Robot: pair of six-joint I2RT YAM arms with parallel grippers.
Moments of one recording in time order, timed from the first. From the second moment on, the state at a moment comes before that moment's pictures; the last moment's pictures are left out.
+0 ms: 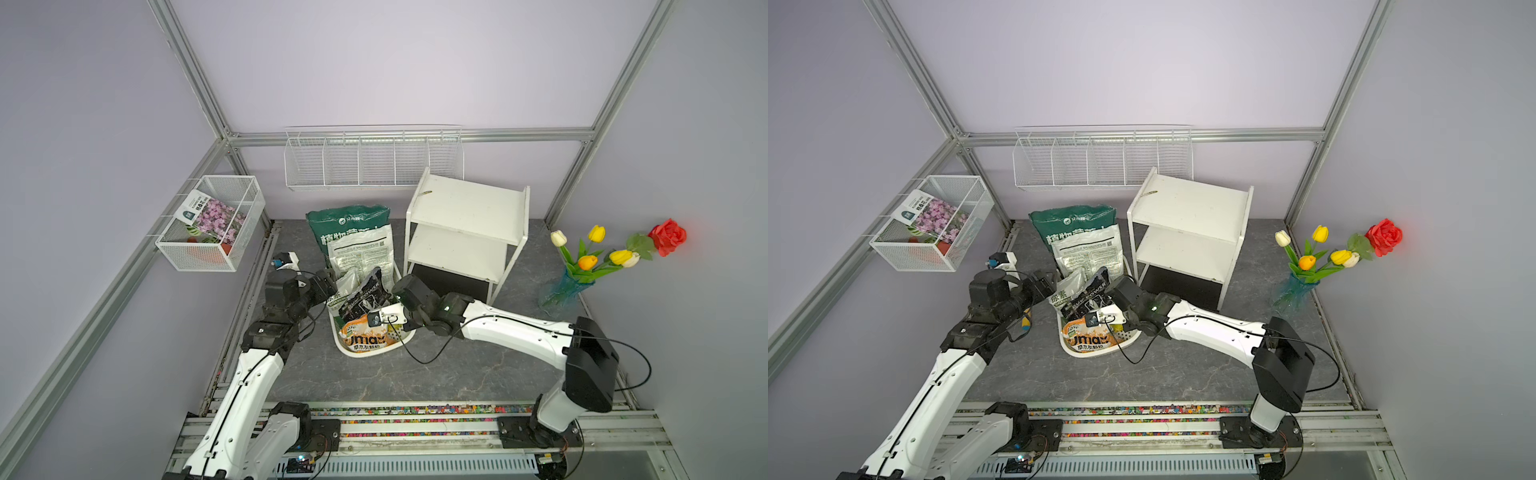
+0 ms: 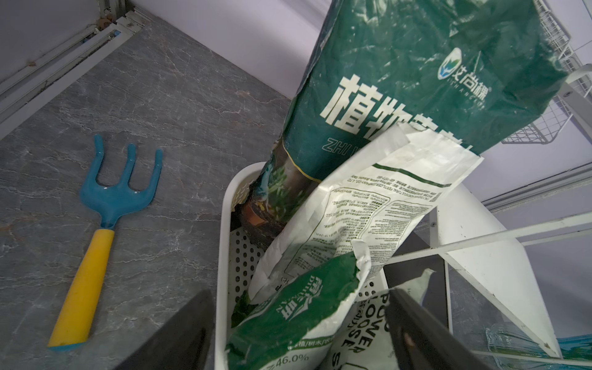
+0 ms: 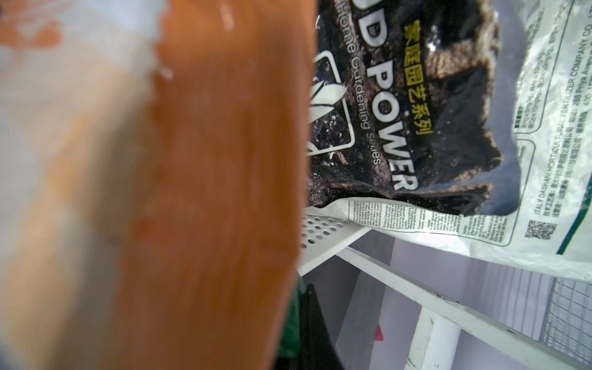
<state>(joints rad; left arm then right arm) -0.16 0.90 0.78 -0.33 0.09 -0.56 1.01 1.69 1.30 -0.44 0.31 -1.04</state>
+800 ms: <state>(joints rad) -0.16 0.90 0.78 -0.33 0.08 -0.54 1.03 1.75 1.36 -0.54 0.24 -0.92</state>
